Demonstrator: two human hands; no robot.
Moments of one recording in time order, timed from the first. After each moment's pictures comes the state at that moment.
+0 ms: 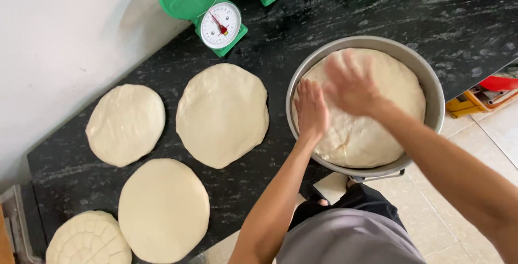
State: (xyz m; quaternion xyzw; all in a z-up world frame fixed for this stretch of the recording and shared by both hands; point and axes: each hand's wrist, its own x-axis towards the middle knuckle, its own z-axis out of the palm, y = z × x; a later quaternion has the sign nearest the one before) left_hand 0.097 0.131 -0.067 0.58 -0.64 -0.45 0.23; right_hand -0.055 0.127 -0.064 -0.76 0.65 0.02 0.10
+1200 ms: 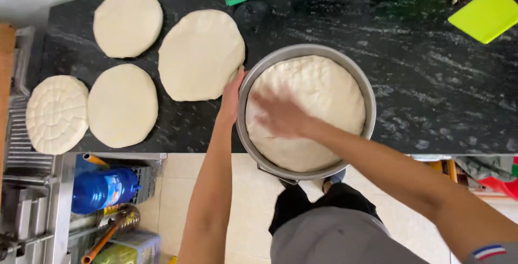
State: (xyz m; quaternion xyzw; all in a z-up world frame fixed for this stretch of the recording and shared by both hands) left_hand 0.145 0.158 -0.052 0.61 -0.30 -0.50 0.54; right_hand -0.065 0.147 -0.033 -0.93 0.27 0.02 0.24
